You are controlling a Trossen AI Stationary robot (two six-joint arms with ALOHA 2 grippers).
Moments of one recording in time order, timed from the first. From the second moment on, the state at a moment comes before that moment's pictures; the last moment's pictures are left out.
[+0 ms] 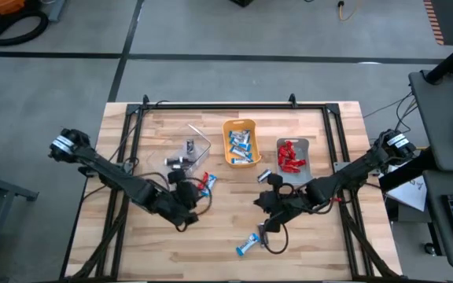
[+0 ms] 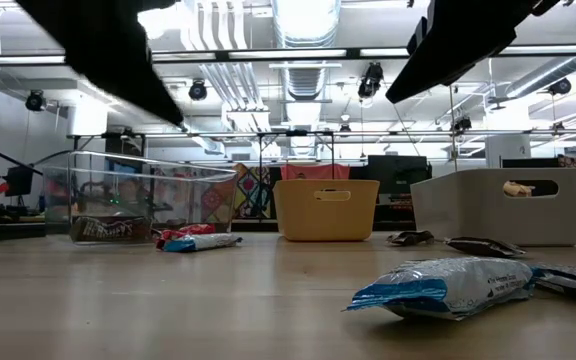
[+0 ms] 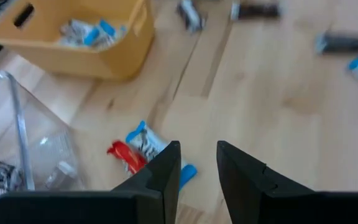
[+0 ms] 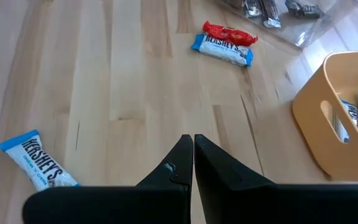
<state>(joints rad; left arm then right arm) -0.52 1.44 0.91 -0.47 -0.67 -0.63 0.47 1.52 0.99 -0.32 0.45 0.36</state>
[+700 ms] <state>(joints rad) -0.53 1.77 0.92 -0.53 -0.78 -0.59 0.47 1.52 0.98 -0.32 0.45 0.36</state>
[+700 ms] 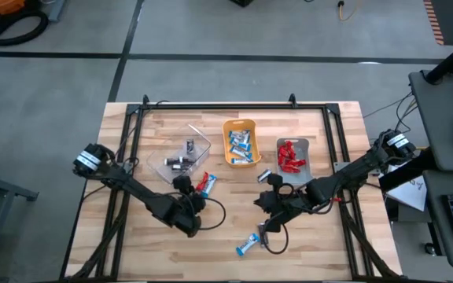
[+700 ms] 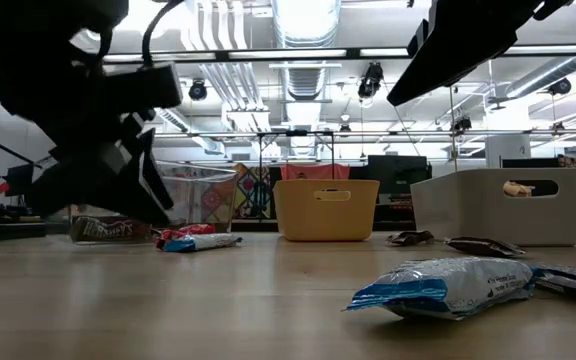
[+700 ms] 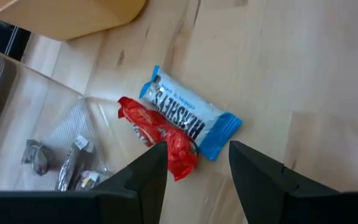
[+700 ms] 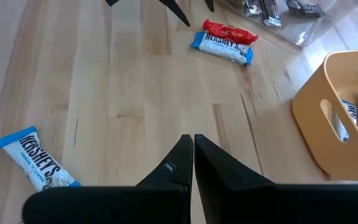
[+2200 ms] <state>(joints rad) -0.49 1.85 1.00 -0.54 -0.78 -0.54 0.47 1.52 0.98 -0.31 0.45 0.37</state>
